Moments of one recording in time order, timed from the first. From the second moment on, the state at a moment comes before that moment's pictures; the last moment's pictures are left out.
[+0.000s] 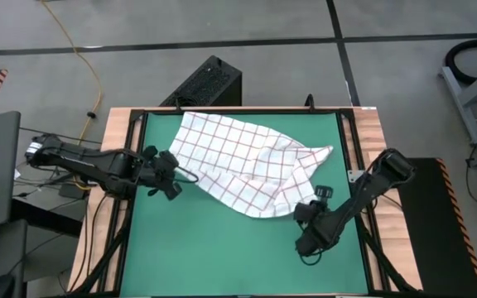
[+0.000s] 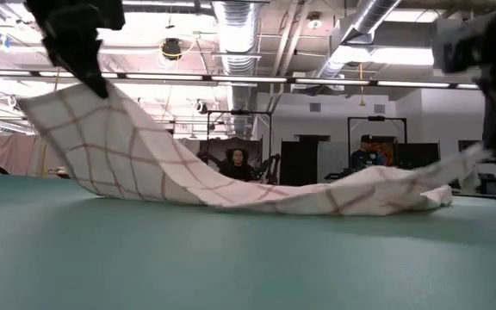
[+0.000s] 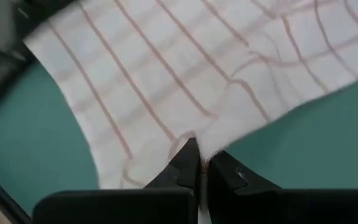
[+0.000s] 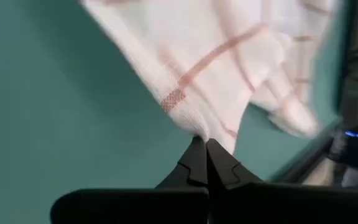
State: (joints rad) left arm -0.22 1.02 0.89 -0.98 -0.50 -0.71; right arm 0.69 1.72 1.15 -1.43 0.48 0.99
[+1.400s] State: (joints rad) left arm -0.90 1.43 1.32 -1.56 -0.65 -1.69; right arm 0.85 1.67 1.63 -1.57 0.48 1.20
